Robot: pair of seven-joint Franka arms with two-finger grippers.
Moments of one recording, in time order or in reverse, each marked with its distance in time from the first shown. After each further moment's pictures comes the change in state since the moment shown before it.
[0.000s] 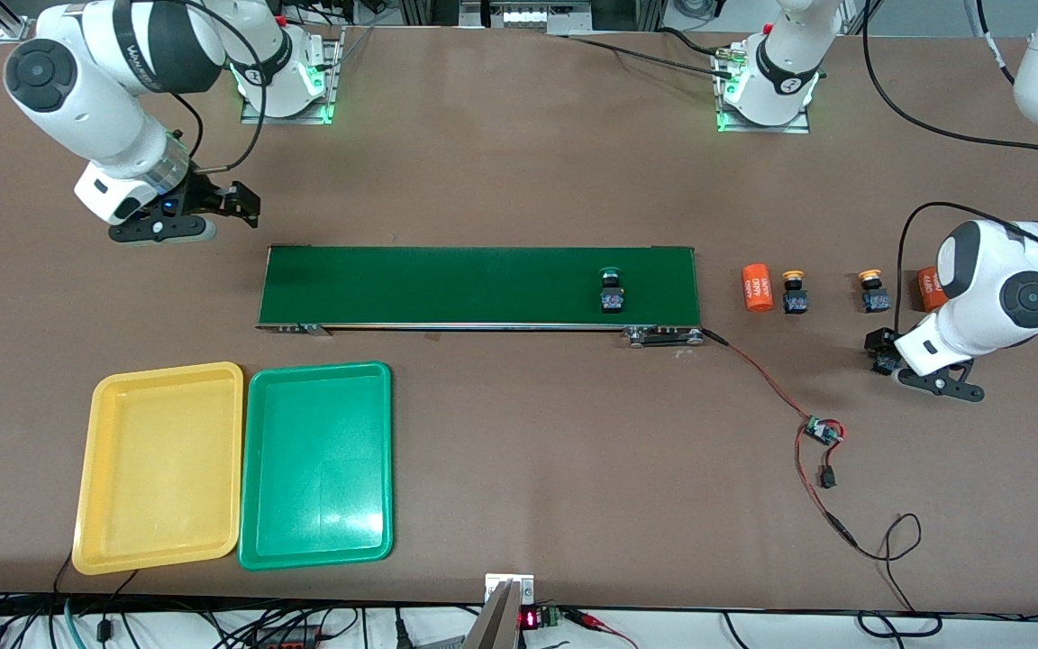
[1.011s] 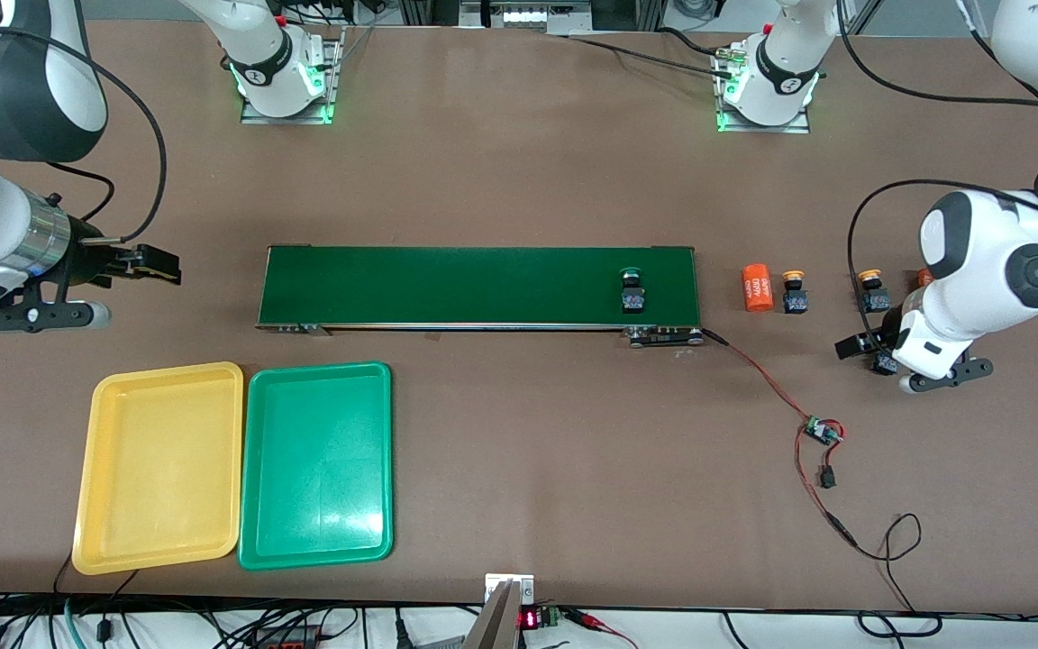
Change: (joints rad) left arm -0.138 -0.176 0.001 -0.037 -0.205 -0.103 -0.467; right arm -0.096 0.395 -0.012 0.753 0.000 -0.465 -0.051
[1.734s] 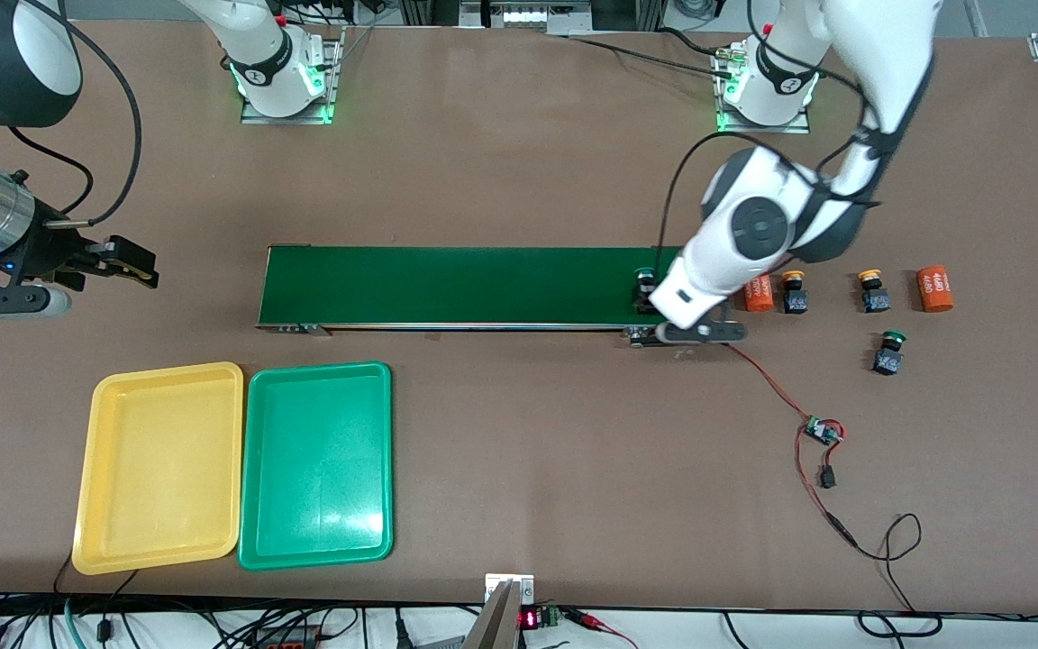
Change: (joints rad) left arm -0.469 -0.083 -0.019 0.016 -0.285 -0.079 -0.209; right arm -0.003 -0.042 -0.003 0.029 0.000 0.066 0.001
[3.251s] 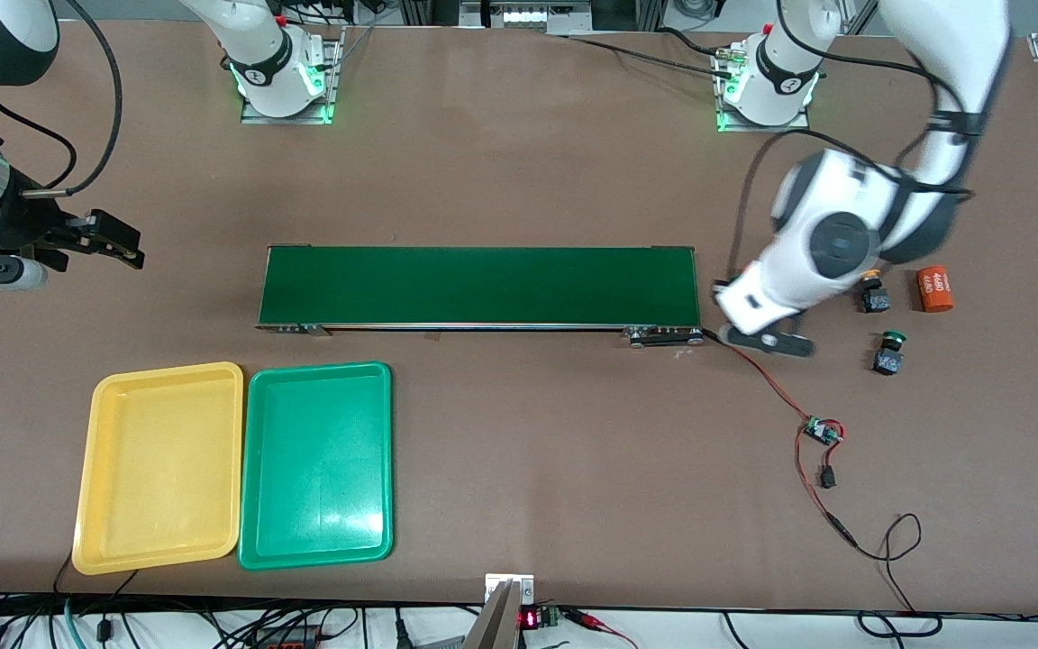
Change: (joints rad) left arm 0.014 -0.022 0.011 -0.005 0.099 -0.156 0.222; right arm -0.003 -0.058 0.000 0.000 0.003 -0.036 0.001
